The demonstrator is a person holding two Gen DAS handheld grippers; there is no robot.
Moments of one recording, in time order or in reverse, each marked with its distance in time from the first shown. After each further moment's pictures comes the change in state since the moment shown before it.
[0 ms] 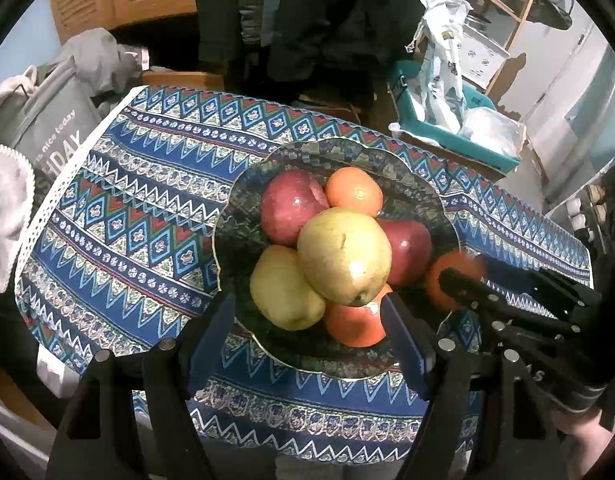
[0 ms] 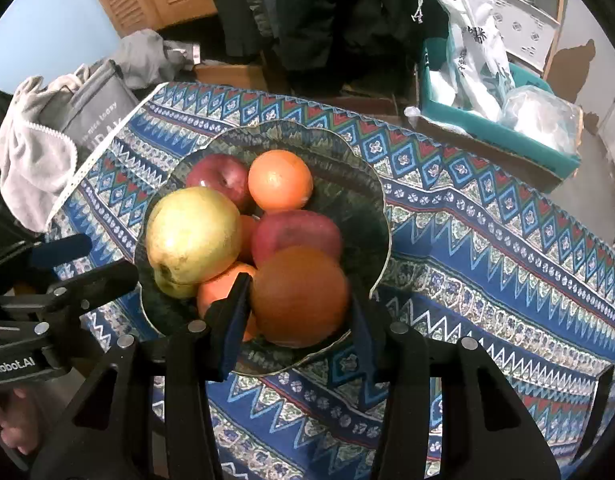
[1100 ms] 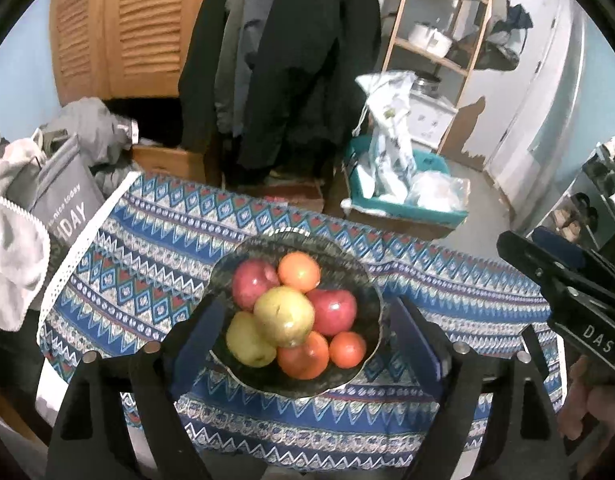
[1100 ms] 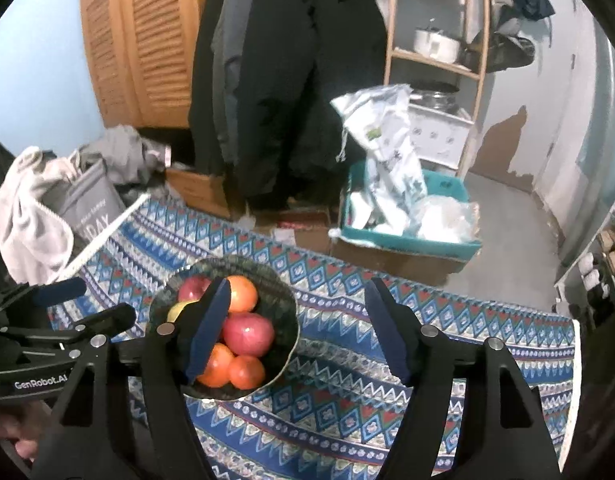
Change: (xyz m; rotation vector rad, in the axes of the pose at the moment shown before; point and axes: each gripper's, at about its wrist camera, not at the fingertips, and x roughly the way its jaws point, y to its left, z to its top) left arm -0.106 -0.038 0.013 0.047 -0.250 -0.077; right arm -0.164 -0.002 0.018 0.004 -0.357 -0.197
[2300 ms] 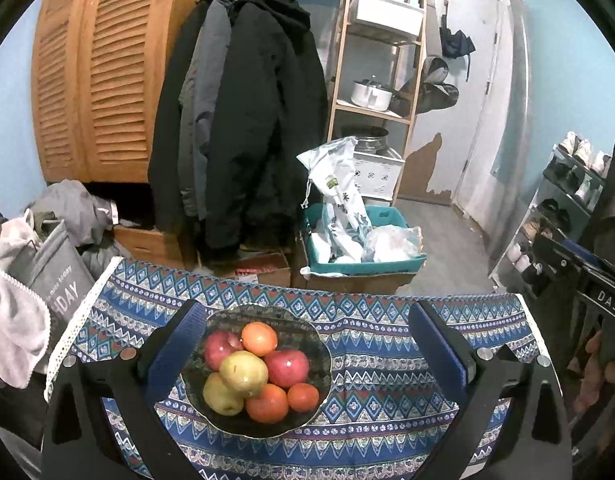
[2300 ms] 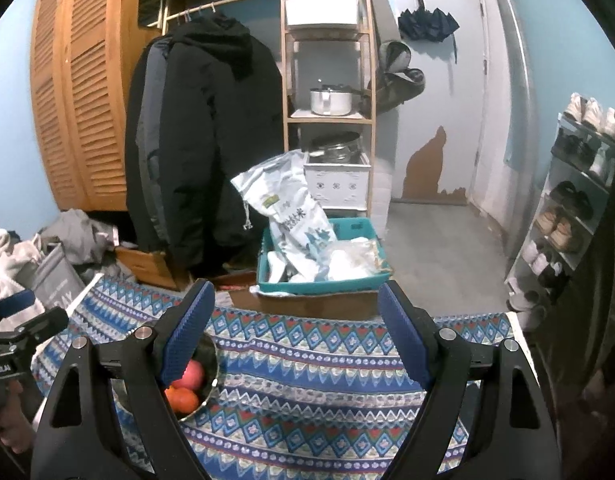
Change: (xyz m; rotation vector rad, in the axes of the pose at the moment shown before) left arm -0.067 -0.062 0.013 0.127 -0.235 -0.058; right arm -0.105 -0.094 -0.009 0.157 -0.218 -0.184
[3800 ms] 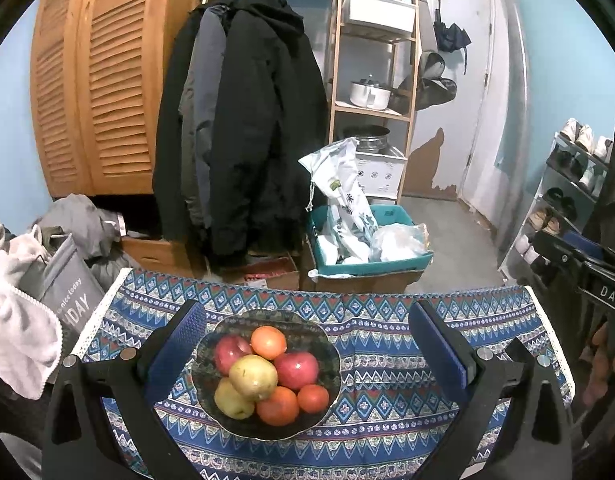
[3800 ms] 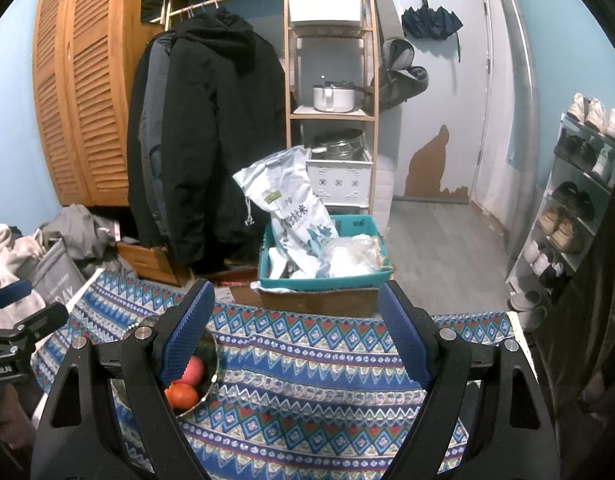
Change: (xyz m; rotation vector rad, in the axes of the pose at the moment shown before) left arm -0.003 -0.007 0.003 0.044 -0.006 0.037; right arm 0.001 0.002 -0.001 -0.006 0.009 0.007
